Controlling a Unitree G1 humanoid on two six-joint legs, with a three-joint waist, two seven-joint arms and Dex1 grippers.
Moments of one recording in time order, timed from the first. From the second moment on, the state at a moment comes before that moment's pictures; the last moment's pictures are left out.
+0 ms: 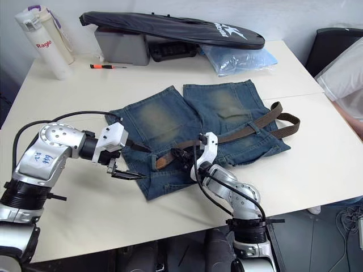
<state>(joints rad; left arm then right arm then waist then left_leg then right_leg) -0.61 0.80 -0.17 -0.02 -0.27 0.41 -1.32 -0.34 0.03 -0.02 -0.16 1.04 0.93 -0.09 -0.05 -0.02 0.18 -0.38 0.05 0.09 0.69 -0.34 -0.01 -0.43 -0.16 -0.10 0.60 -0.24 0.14</state>
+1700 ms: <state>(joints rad) -0.54 0.78 -0.10 -0.01 -0.29 0.42 -1.30 -0.44 -1.12 0.38 -0.24 0.14 0.36 0.91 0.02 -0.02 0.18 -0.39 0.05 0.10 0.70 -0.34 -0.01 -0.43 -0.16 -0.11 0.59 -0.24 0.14</state>
